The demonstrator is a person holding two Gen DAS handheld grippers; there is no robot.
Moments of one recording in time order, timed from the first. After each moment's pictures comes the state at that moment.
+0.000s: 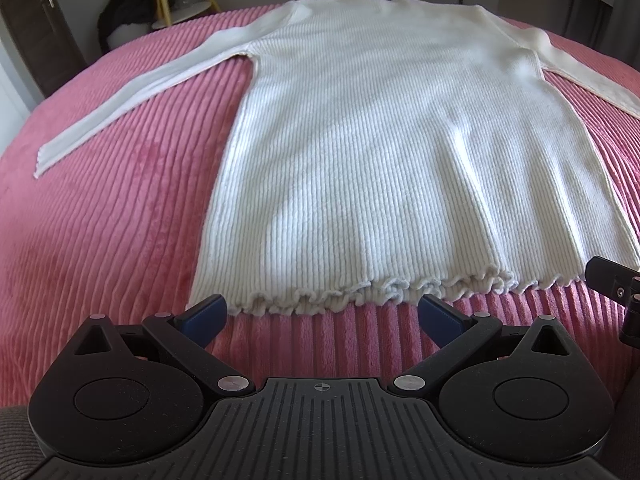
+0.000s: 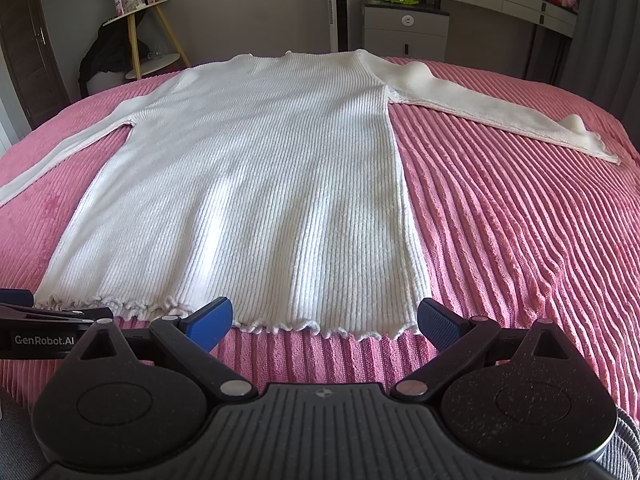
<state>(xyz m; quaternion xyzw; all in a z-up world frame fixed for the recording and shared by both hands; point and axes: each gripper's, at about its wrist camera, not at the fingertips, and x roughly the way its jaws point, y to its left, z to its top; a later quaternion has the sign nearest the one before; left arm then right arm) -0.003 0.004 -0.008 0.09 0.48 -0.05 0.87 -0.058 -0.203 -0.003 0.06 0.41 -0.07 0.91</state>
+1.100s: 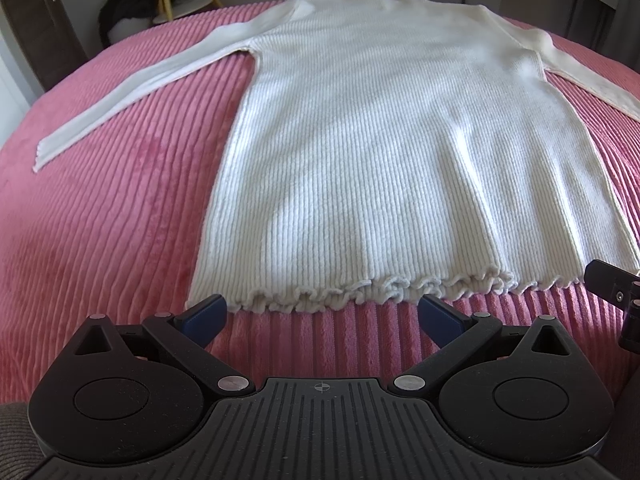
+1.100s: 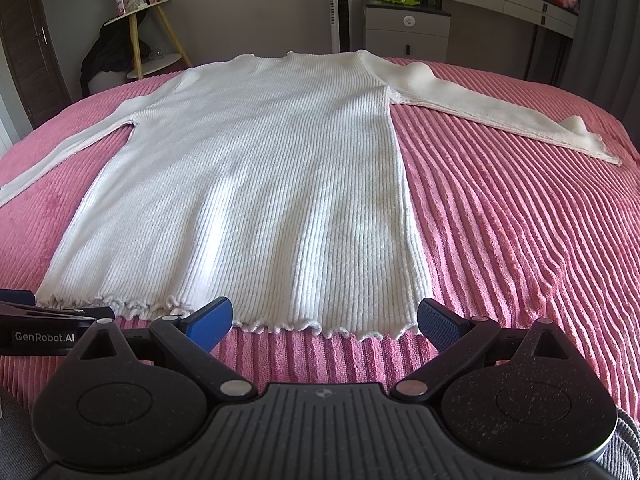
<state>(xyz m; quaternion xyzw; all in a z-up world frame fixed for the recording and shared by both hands) -0.002 0.004 -0.007 0.08 0.49 -0.05 0.87 -0.058 -0.203 -0.003 0.06 0.41 -0.07 0.91</state>
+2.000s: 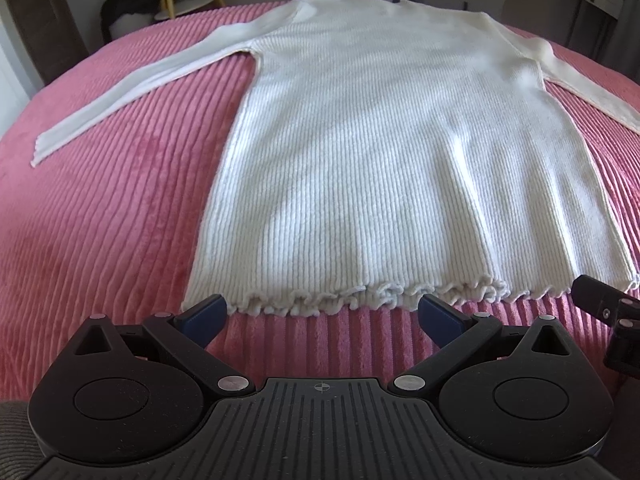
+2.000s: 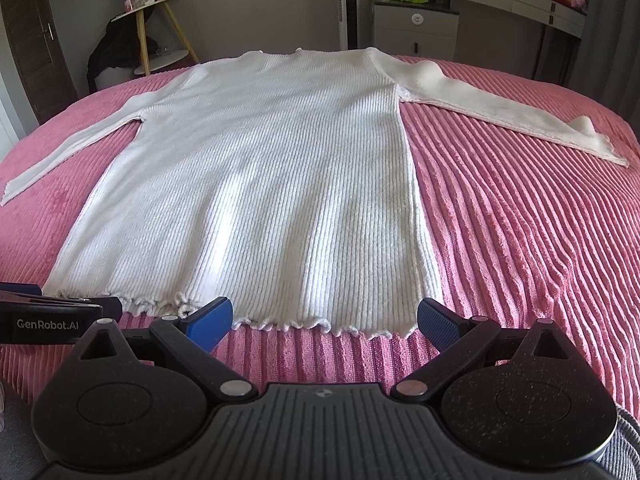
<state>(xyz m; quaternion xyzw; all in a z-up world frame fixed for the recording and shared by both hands) 0.000 0.004 -0.003 0.06 0.49 -0.05 0.87 -0.057 -0.198 -0.003 0.06 0.42 -0.05 0.90</state>
